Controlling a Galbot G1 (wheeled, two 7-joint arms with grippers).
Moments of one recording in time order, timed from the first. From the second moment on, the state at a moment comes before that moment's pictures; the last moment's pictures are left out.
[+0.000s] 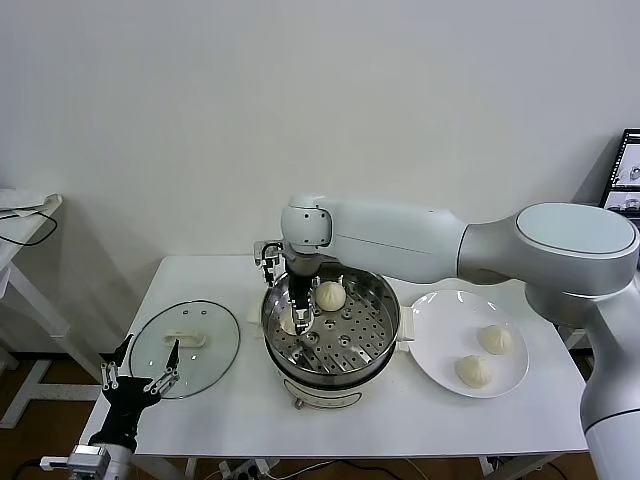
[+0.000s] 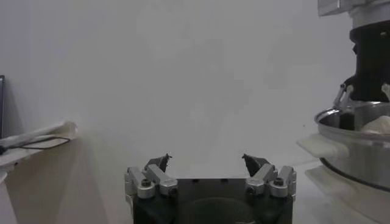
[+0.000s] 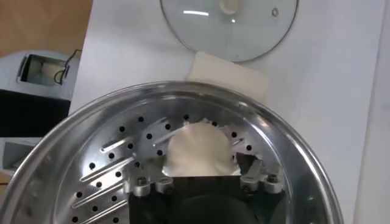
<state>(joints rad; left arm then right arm) 1.63 -1.53 -0.86 -2.06 -0.02 -0.09 0.26 0.53 1.35 -1.29 1.21 0.50 -0.69 -1.07</state>
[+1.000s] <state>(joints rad) 1.66 -1.55 -0.81 -2.09 0.02 -0.10 0.25 0.48 0.56 -1.14 1.52 0.18 -0.39 -1.32</state>
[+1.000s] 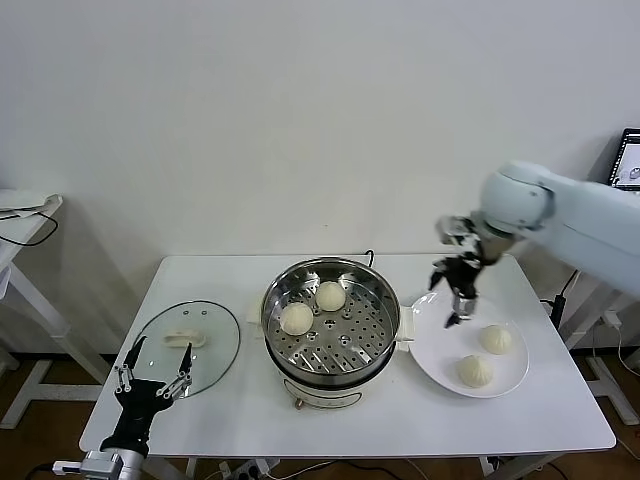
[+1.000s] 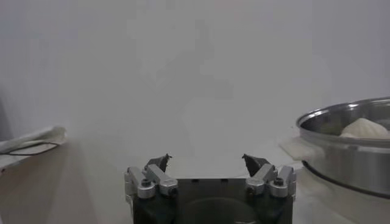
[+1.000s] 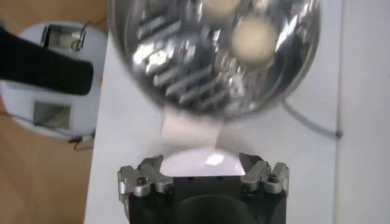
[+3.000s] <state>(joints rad) 1.64 -1.55 -0.79 -2.06 0.04 -0.10 0.23 -0.20 0.66 -0.59 1.24 -0.23 -0.24 -1.30</state>
